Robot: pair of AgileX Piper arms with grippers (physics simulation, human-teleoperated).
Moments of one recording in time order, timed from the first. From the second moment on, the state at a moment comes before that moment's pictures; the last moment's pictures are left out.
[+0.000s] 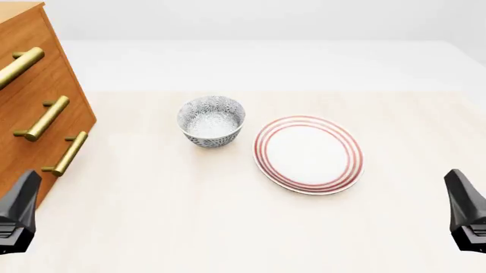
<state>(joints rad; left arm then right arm) 0.00 0.01 -0.01 0.00 0.00 0.00 0.02 -0.01 -0.02 0.00</state>
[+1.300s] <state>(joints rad) -0.02 0.37 -0.22 -0.04 0.62 0.00 0.02 -0.01 -0.02 0.00</state>
